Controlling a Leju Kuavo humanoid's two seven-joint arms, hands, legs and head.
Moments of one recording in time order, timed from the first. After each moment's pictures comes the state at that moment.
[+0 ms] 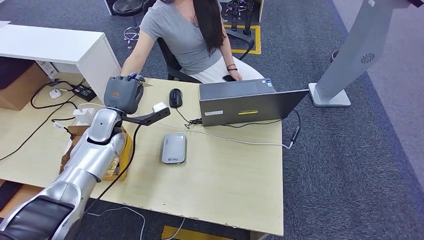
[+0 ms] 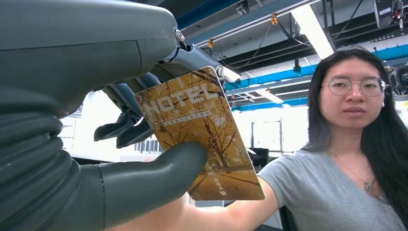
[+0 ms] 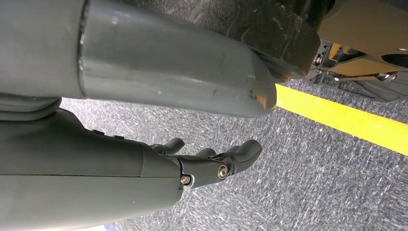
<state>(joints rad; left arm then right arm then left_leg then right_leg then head) -0.66 0.22 -0.31 -0.94 -1.33 0.51 0.03 -0.05 0.04 0.59 -0.17 0.01 -0.21 0.09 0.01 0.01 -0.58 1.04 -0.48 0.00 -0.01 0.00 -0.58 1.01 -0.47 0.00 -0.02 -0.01</state>
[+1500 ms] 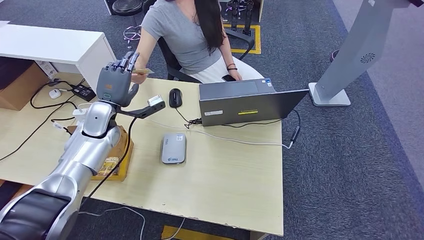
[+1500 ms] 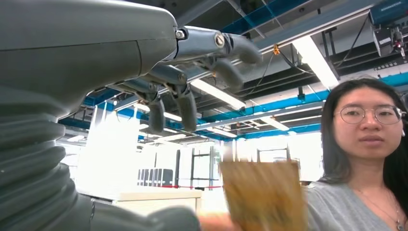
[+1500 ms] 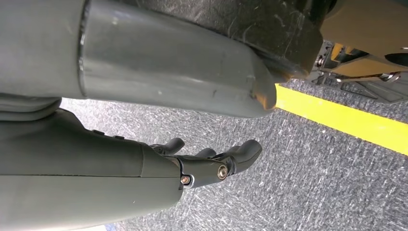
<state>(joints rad) -0.71 0.24 -0.30 -0.90 -1.41 0.59 0.05 -0.05 0.04 0.59 -0.17 -0.01 -0.21 0.09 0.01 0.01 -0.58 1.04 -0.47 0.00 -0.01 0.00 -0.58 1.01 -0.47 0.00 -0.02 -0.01</state>
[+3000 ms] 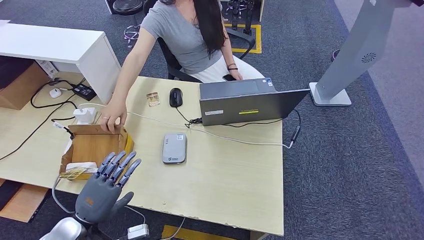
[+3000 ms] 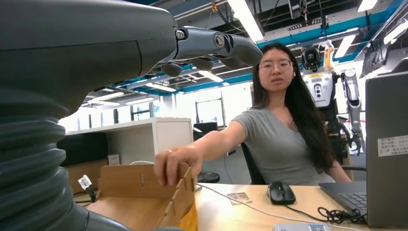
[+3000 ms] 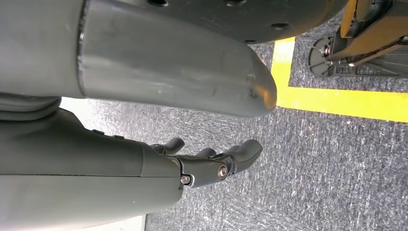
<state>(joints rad) 0.35 0.47 -0.30 -1.91 -1.37 0.46 0.08 -0.02 0.04 0.52 -0.15 -0.15 -0.28 0.08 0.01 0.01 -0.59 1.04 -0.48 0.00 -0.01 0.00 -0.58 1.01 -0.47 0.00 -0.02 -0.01</state>
